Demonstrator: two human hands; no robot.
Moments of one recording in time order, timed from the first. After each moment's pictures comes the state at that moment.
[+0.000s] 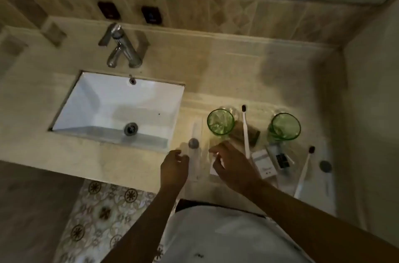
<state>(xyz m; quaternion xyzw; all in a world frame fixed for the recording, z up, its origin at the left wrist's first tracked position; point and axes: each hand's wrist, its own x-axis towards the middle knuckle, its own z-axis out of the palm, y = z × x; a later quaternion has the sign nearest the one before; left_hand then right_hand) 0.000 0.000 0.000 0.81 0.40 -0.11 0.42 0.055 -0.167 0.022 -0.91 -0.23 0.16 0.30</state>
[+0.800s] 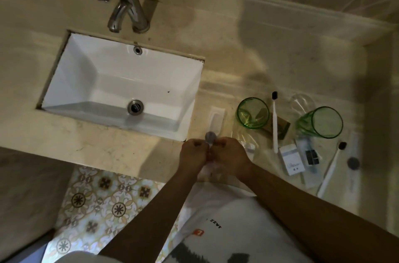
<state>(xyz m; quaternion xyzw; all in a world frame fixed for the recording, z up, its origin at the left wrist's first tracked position) 0.029 0.034 -0.029 0.62 0.46 -0.19 0.61 0.073 -0.072 -0.008 -0.79 0.13 0.42 0.42</state>
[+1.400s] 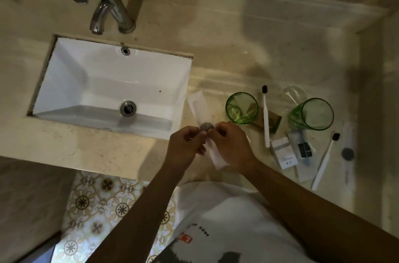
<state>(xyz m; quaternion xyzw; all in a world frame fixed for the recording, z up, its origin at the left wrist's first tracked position) 0.039 0.038 0.002 0.65 0.37 -0.14 0.65 0.089 -0.091 0.017 -0.86 0.02 0.28 0.42</state>
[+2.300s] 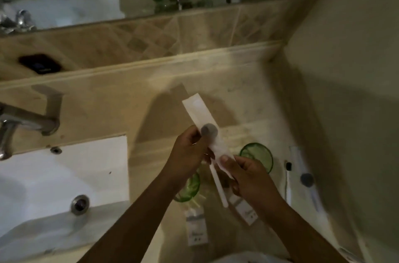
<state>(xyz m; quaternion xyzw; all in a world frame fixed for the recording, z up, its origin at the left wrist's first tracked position) 0.236 -0.090 0.052 0.66 0.15 -0.25 0.69 0.175 -0.233 0.087 -0.63 0.26 0.24 0.69</state>
